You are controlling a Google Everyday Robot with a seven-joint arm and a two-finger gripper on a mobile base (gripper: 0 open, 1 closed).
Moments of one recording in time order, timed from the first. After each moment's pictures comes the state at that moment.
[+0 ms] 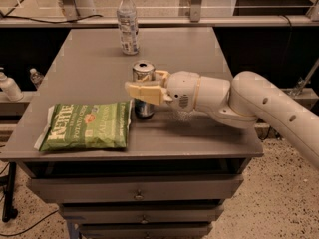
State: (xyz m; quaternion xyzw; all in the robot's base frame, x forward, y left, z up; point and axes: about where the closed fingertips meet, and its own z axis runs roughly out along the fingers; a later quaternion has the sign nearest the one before) arm 0.548 0.050 0.902 -0.39 0.59 0.47 0.54
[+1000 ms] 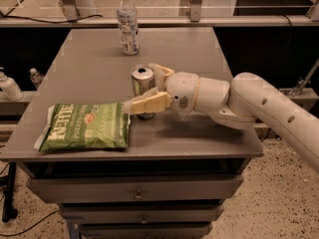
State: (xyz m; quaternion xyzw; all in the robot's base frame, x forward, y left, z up) arm 0.543 0.053 0.904 -0.39 0.57 0.48 0.54
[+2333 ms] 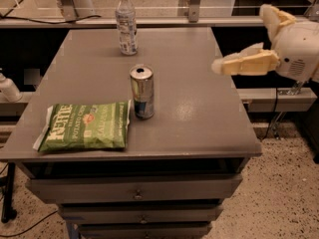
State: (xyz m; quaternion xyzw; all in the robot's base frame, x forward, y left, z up) arm 0.537 -0.150 1.025 -0.38 0.62 0.22 0.65
